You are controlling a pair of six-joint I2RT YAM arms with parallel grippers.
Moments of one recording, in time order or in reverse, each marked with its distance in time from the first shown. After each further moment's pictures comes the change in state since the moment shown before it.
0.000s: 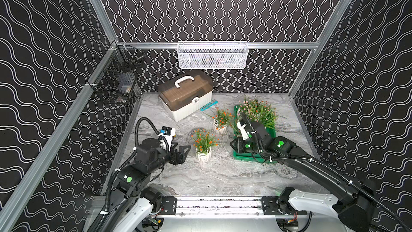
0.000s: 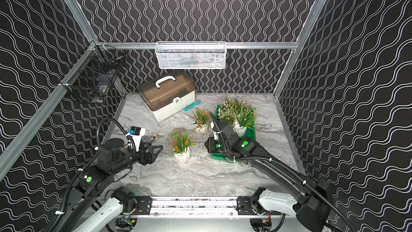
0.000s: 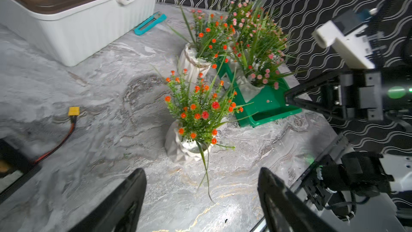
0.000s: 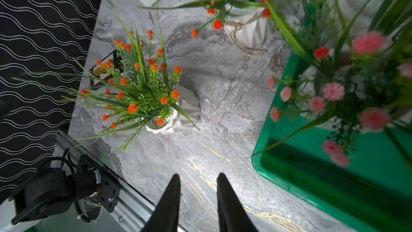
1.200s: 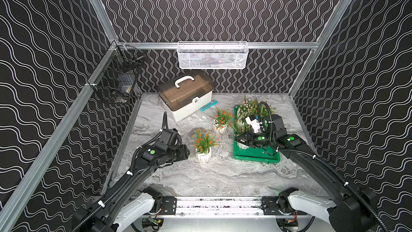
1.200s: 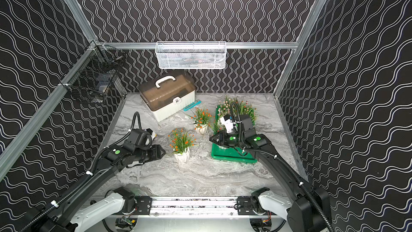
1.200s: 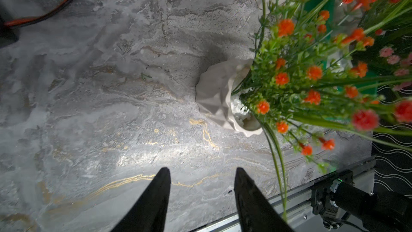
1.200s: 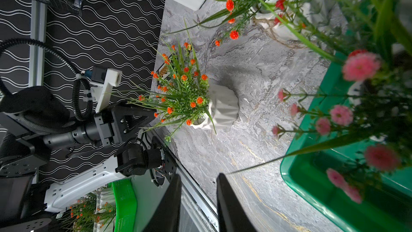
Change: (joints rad) left arm -0.001 0.395 -0.006 -0.081 -0.011 -0.262; right arm -0.342 -0.022 -0.113 0.147 -0.586 -0.037
